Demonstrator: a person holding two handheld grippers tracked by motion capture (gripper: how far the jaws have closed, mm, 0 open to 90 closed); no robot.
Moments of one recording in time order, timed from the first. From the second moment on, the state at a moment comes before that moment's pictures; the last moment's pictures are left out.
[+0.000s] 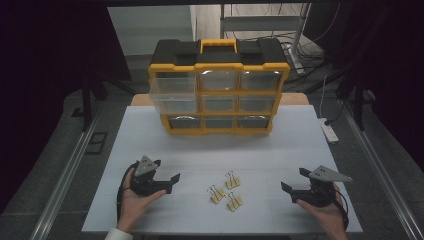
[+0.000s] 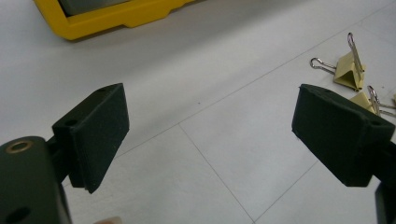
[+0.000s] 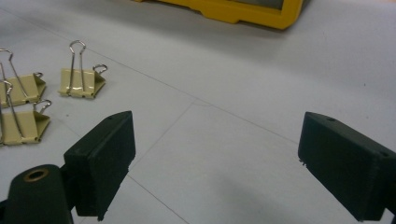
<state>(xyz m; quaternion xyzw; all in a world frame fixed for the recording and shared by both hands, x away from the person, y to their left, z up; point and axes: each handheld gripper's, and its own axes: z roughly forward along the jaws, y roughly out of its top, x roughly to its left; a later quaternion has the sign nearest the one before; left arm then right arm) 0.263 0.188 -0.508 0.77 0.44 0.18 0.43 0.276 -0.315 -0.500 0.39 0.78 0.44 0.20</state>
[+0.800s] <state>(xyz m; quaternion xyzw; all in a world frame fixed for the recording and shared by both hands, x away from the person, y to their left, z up) 0.253 0.190 -0.509 0.77 0.44 0.15 0.43 0.279 -0.316 -0.505 0.40 0.78 0.44 0.19</state>
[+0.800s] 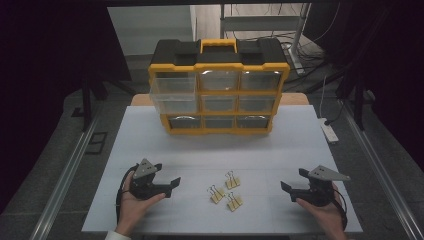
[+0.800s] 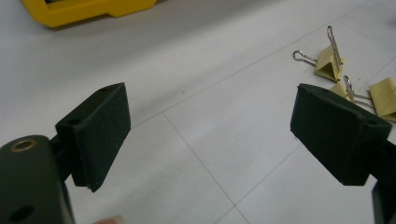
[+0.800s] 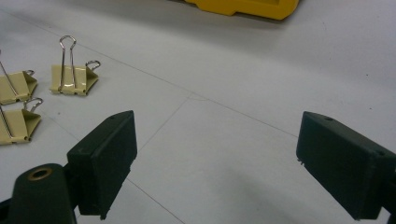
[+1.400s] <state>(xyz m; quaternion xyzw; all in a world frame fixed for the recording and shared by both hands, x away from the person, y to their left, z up) 0.239 0.188 -0.510 0.77 0.44 0.13 0.44 0.273 -0.314 -0.505 0.39 0.78 0.44 0.19</state>
